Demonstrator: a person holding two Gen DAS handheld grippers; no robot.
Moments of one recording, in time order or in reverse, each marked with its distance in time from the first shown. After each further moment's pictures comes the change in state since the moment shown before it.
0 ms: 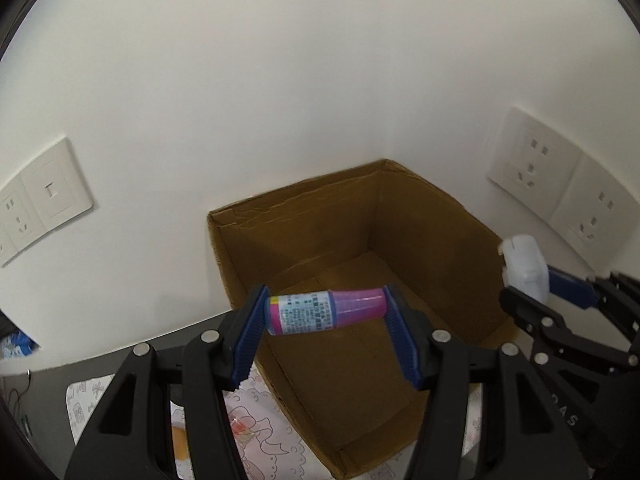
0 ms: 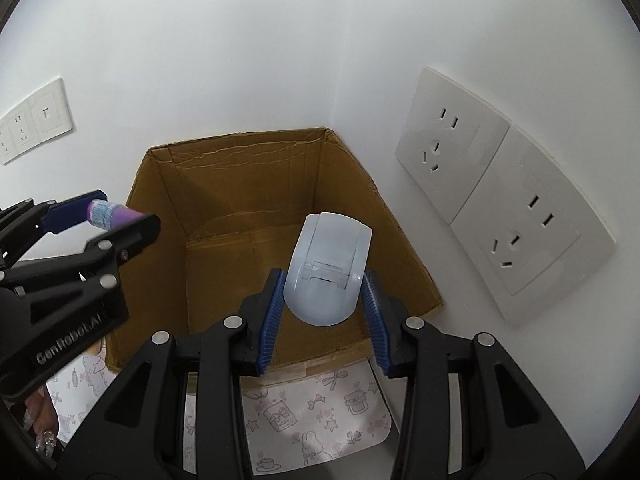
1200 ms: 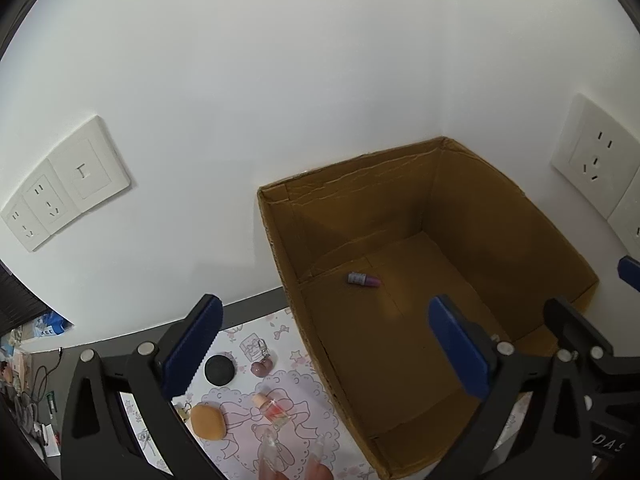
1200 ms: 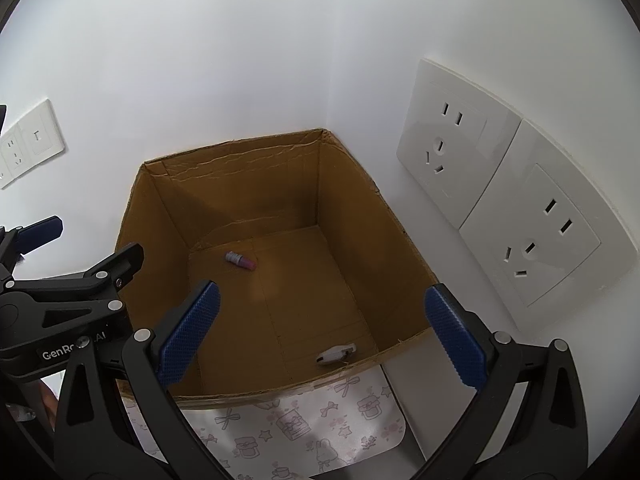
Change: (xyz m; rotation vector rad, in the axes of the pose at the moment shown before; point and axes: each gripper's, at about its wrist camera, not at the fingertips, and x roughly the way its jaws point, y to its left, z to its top) left arm 0.013 0.016 -0.002 -0.014 0.091 0.155; right arm 0.008 -0.005 0.017 0.037 -0.001 0.032
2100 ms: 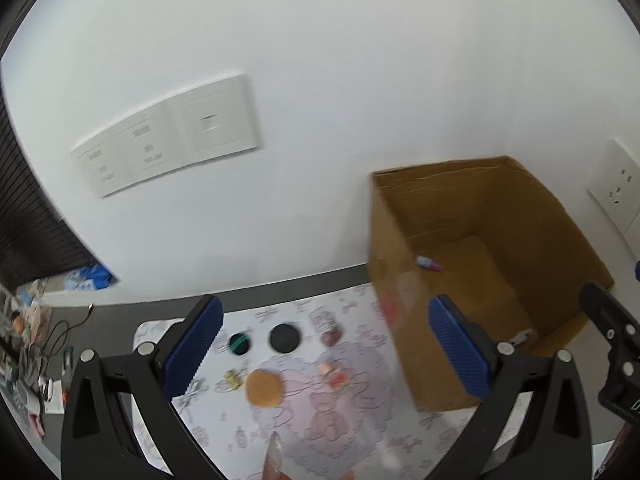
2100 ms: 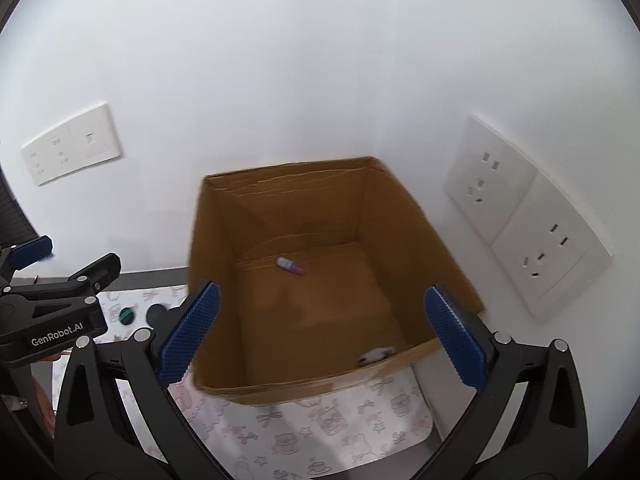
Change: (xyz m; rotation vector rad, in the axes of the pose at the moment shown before) left arm -0.059 0.103 -0.041 -0.154 0.001 0.127; right arm -0.047 0.050 0.003 -0.023 -0.060 0.037
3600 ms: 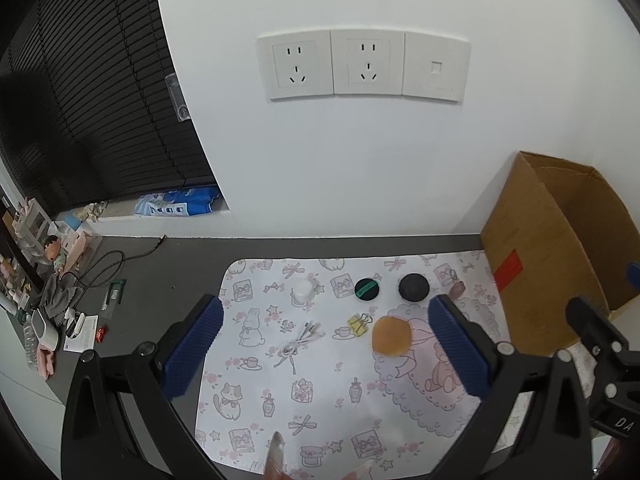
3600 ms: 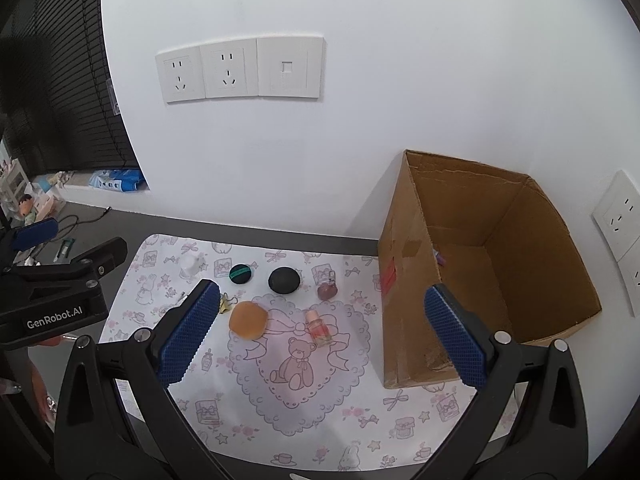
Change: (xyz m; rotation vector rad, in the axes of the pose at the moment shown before) left arm -0.019 0.162 -0.078 -0.161 0.048 0.135; right arm -0.022 0.185 -0.057 -0.246 0.026 0.245
